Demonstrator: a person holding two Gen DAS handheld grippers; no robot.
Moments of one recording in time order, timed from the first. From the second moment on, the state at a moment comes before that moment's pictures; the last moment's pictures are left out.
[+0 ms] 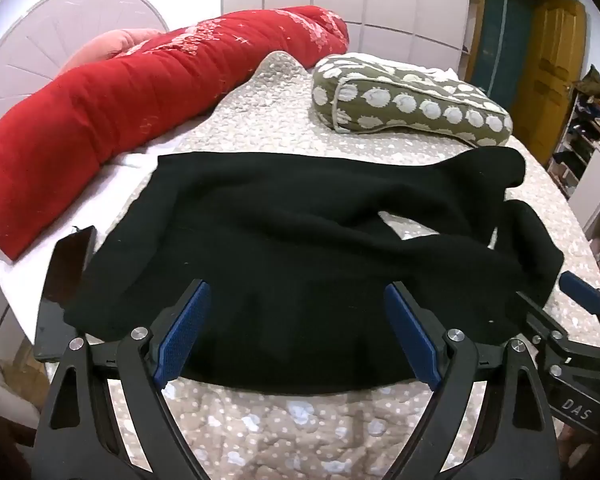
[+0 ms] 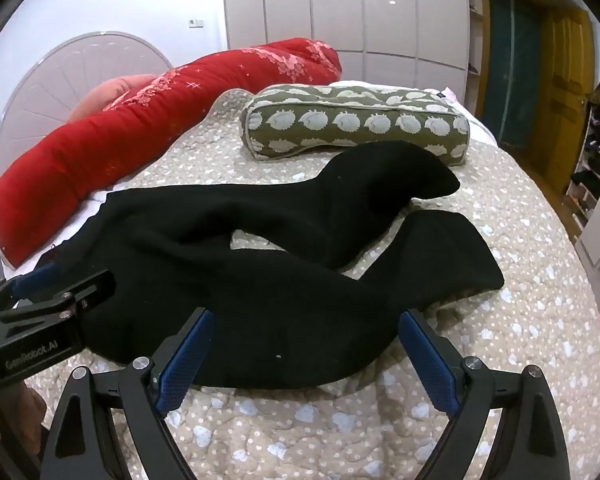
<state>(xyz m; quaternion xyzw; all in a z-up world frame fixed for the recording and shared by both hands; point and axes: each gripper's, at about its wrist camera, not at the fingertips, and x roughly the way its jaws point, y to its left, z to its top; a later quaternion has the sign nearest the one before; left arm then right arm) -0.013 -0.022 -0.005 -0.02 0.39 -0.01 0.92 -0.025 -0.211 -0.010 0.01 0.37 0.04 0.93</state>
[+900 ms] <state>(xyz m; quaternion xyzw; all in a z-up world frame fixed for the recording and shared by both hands) -0.009 -0.022 -0.016 -0.02 0.40 -0.01 0.91 -0.018 -0.214 -0.016 0.02 0.38 0.05 0.92</state>
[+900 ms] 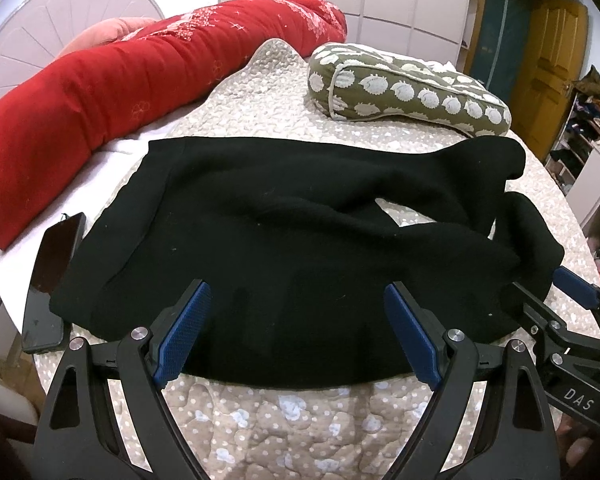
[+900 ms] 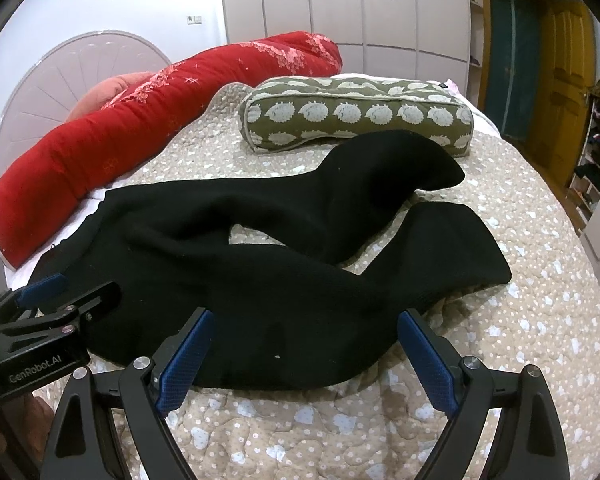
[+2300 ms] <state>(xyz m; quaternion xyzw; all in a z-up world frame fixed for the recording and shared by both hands) -0.017 0.044 -0.027 -0.08 0.43 0.05 0.90 -0.015 -0.264 -0.024 0.06 0.40 0.01 0.92</state>
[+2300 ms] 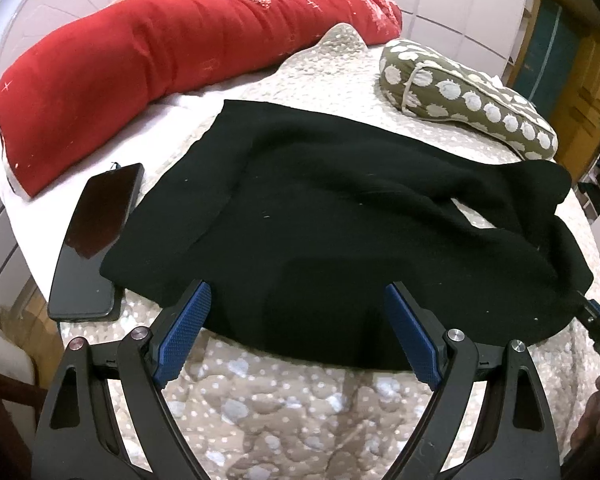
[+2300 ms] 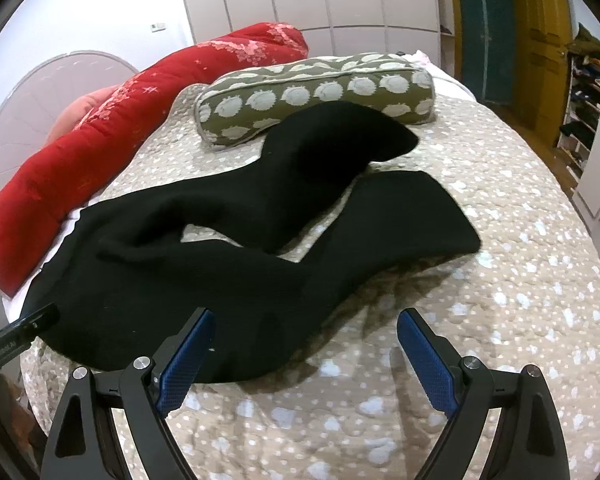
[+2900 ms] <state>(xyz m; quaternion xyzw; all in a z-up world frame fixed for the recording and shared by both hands) -0.004 0.042 -0.048 -0.09 0.45 0.05 0.89 -0.005 -0.366 -0.042 0.24 0.40 -0.02 0.89</state>
